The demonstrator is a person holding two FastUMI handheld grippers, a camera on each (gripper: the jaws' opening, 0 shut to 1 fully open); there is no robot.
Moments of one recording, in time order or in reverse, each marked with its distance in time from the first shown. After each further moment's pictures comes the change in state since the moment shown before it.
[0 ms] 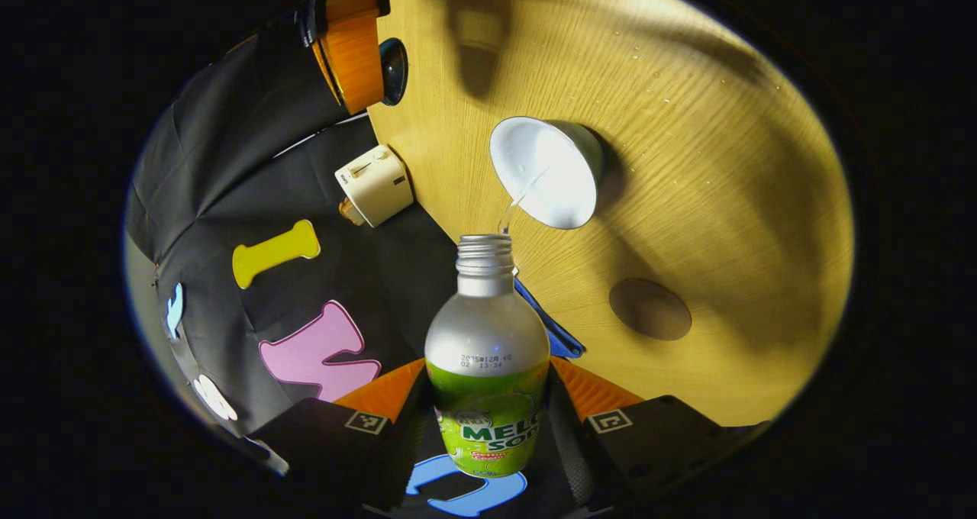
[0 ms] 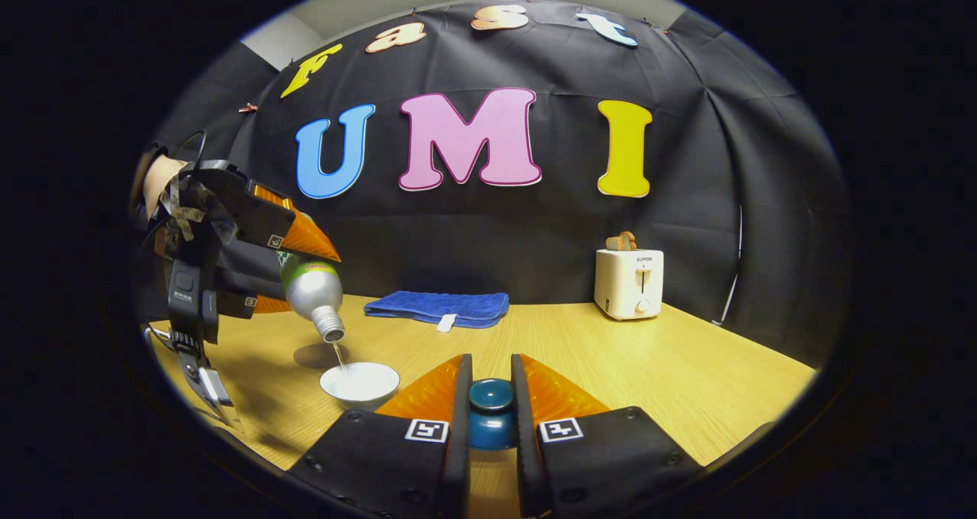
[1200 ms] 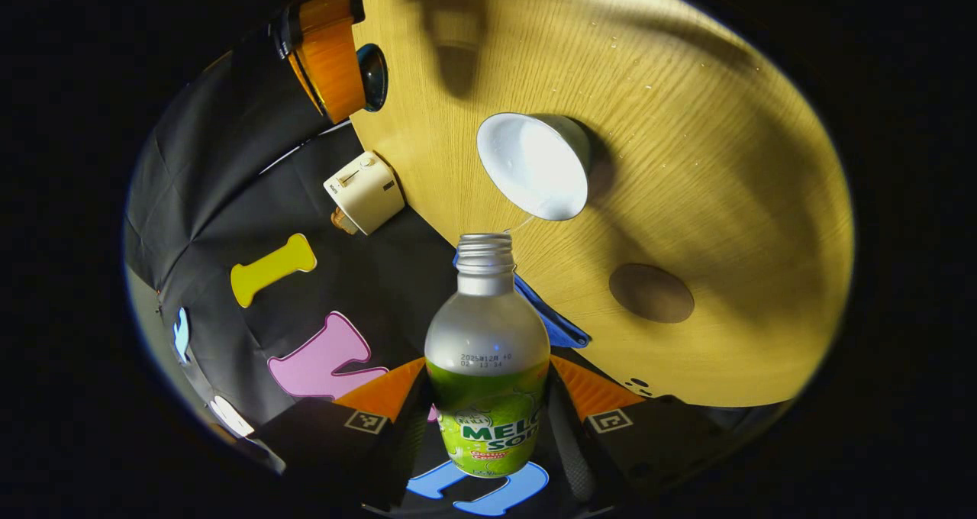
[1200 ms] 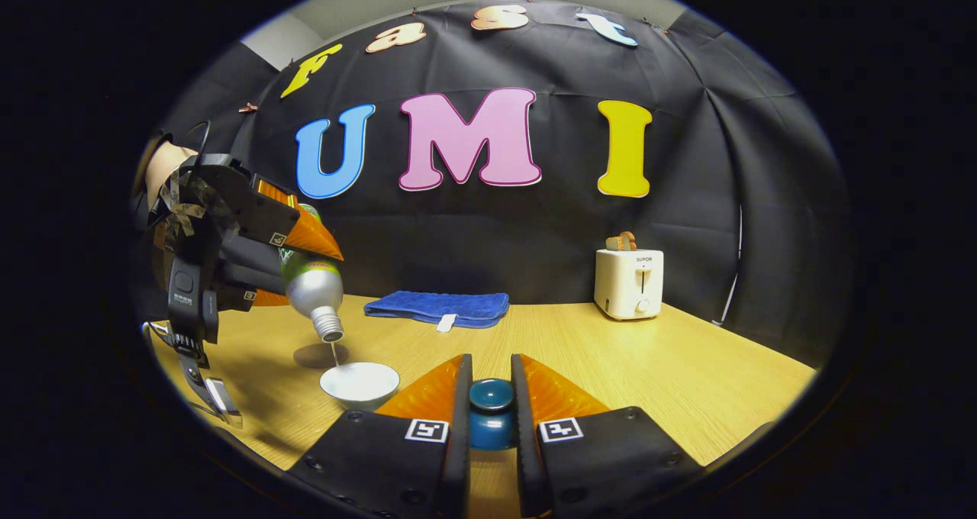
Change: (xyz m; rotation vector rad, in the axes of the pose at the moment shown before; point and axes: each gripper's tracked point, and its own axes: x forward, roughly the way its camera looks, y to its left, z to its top) left arm -0.002 0.003 -0.003 0.077 0.014 -0.017; right arm 0.000 0.001 -0.001 0.000 -0.001 -0.001
